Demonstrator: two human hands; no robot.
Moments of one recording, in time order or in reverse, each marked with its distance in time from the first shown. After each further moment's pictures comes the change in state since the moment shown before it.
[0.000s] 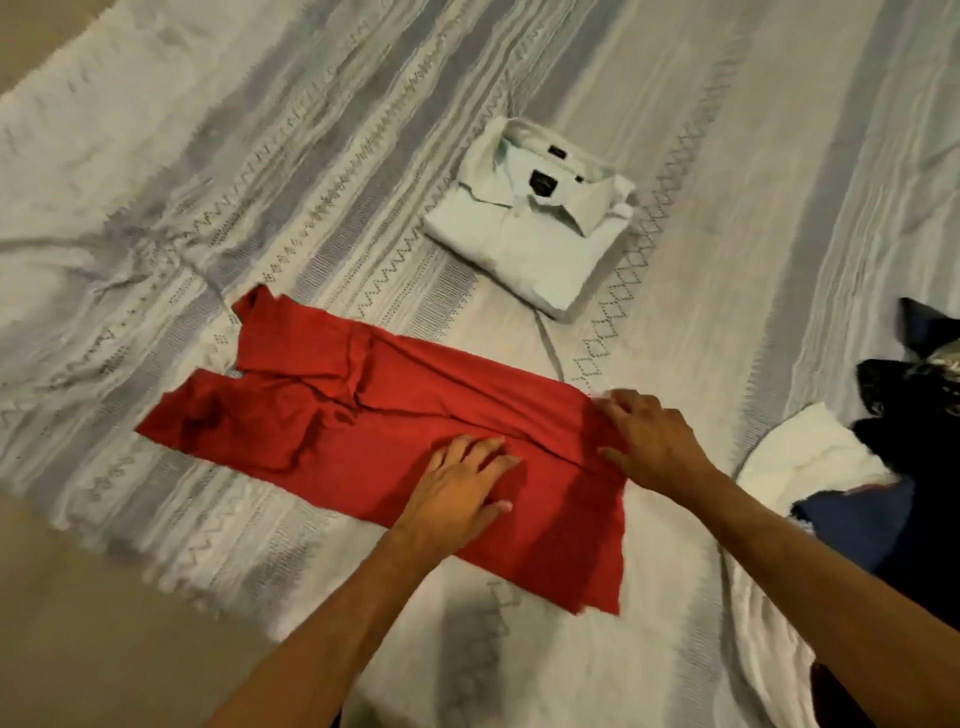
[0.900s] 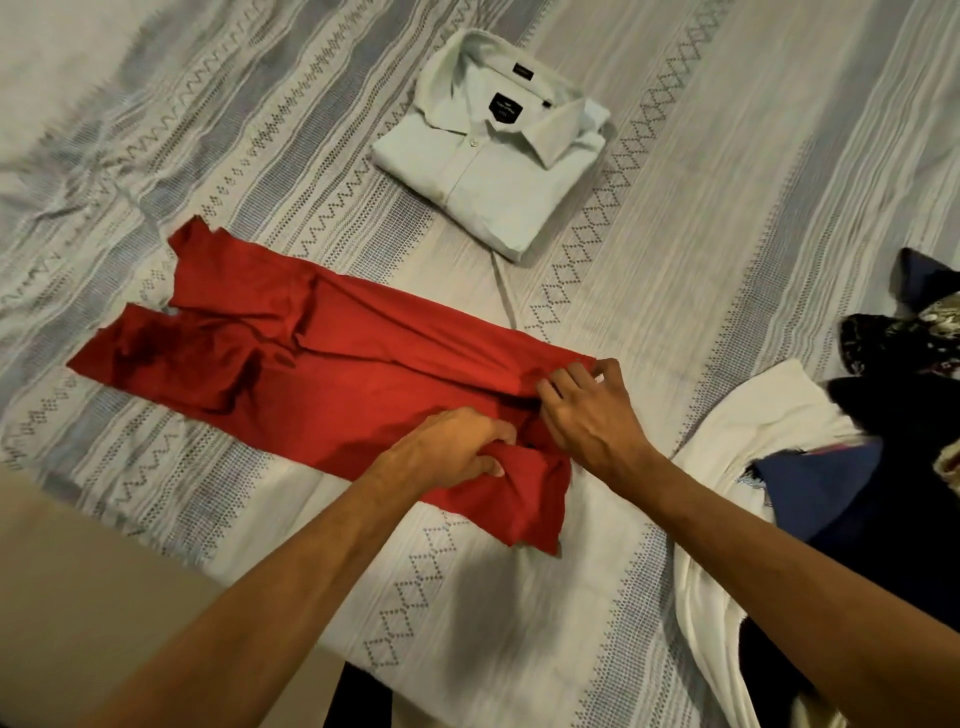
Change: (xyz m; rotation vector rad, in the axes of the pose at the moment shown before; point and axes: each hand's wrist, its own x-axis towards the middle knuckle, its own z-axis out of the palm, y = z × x) left_hand 0.055 0.054 -0.005 -0.139 -0.297 0.060; right_hand -0.013 -0.003 0.033 -0.260 0.599 -0.410
